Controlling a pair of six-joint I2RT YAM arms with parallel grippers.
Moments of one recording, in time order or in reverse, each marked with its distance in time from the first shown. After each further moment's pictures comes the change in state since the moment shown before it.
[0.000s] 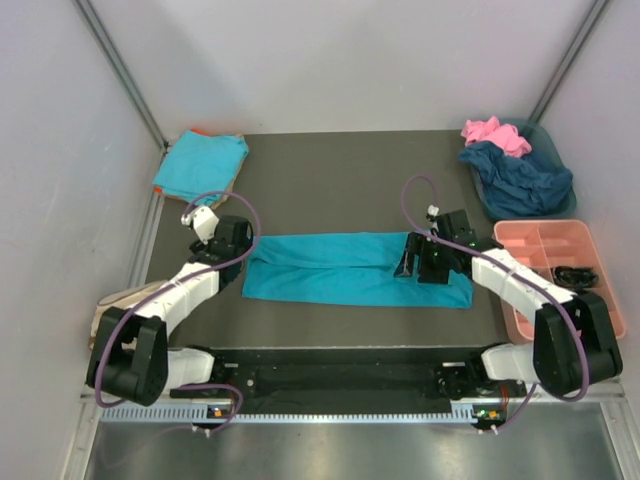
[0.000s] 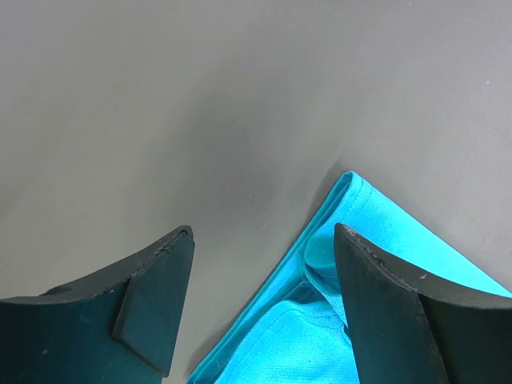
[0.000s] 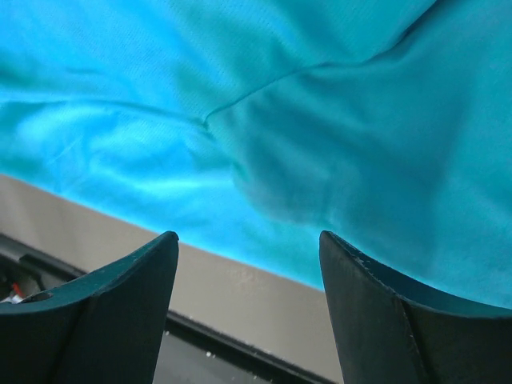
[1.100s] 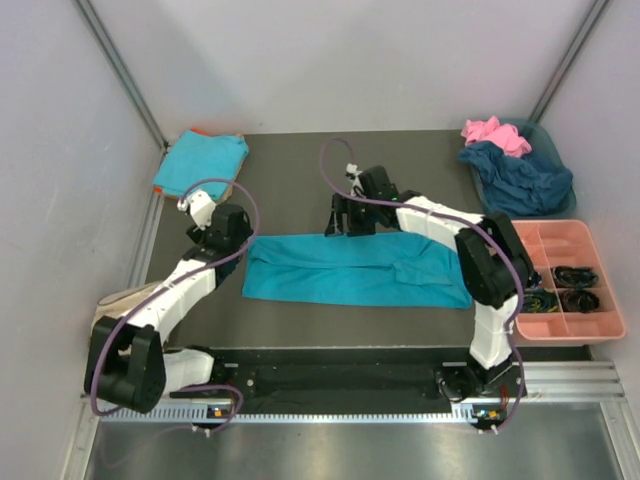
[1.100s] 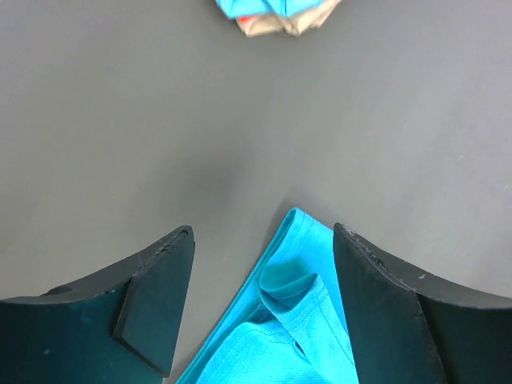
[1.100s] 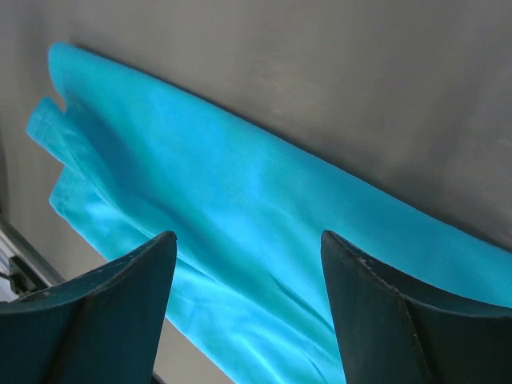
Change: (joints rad) left arm 0.000 -0.026 0.074 0.043 -0.002 0.078; right arm 0.250 0.585 0.592 0.187 -0.053 -0.003
